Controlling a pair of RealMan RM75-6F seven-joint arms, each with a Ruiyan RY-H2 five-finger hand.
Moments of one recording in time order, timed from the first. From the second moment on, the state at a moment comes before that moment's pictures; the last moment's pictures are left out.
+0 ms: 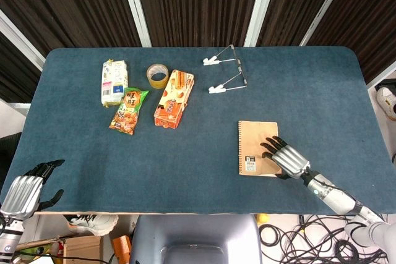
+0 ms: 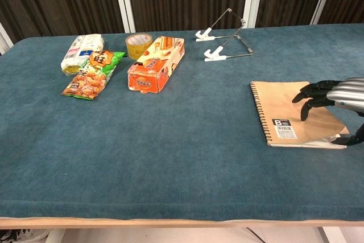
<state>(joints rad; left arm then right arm) -0.15 -1.08 0.01 -1.64 1.54 1.40 -0.02 0.60 -1.50 -0.17 -0.86 -1.75 1.08 0.30</state>
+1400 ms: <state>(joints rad) -0.14 -1.08 0.01 -1.64 1.56 1.42 -0.03 0.61 -1.59 -0.12 -0.76 -1.73 1.15 0.29</state>
